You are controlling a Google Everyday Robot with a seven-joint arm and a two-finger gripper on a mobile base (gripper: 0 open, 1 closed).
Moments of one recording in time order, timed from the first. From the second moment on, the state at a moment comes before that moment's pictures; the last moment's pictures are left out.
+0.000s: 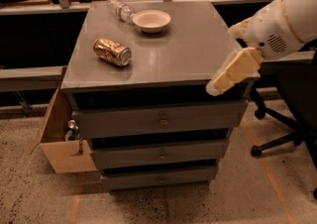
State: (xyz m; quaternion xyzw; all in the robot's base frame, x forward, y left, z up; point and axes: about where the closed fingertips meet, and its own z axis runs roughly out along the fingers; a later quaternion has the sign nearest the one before) arm 0.512 -0.135 0.966 -0.52 0.77 0.14 0.34
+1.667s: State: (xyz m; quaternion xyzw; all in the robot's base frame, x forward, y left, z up) arm 0.568 -0.013 0.965 -0.41 0.71 0.24 0.52
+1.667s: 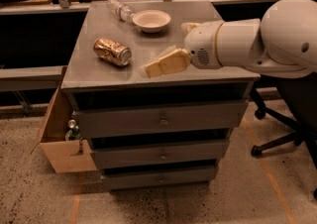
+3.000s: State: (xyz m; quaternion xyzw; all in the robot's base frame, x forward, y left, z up) arm 0.657 0.062 0.906 -0.38 0.72 0.23 0.54
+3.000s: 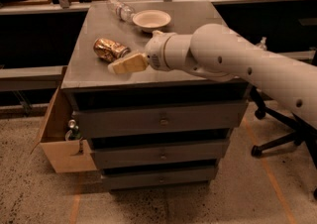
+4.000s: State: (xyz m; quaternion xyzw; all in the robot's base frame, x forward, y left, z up) arm 0.707 0.092 0.863 -0.38 0.71 0.22 0.55
